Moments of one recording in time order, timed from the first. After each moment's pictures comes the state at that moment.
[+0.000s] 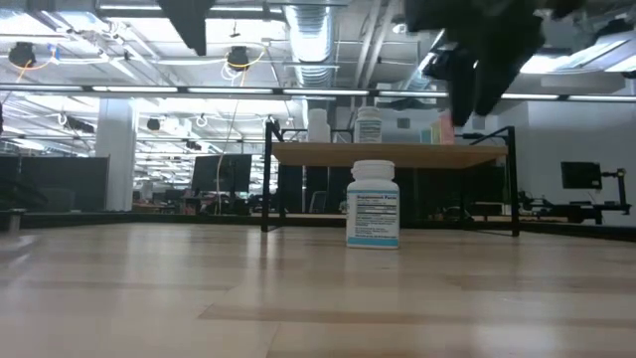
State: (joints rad) left arm -0.16 1.51 1.60 -1.48 -0.38 -0.30; right arm 0.20 1.57 1.28 -1.01 0.04 0.09
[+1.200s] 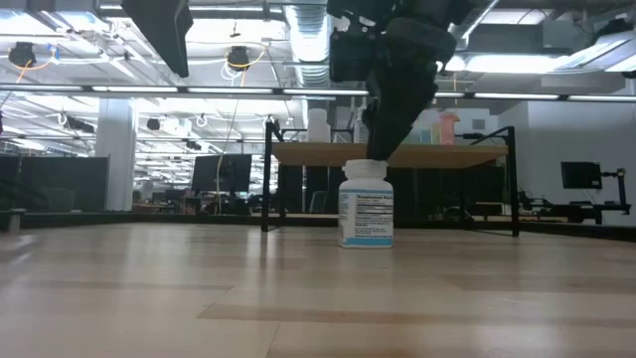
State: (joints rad) left arm -0.19 1.36 1.33 -1.32 -0.42 -0.40; right arm 0.09 1.82 1.34 -0.67 -0.09 0.16
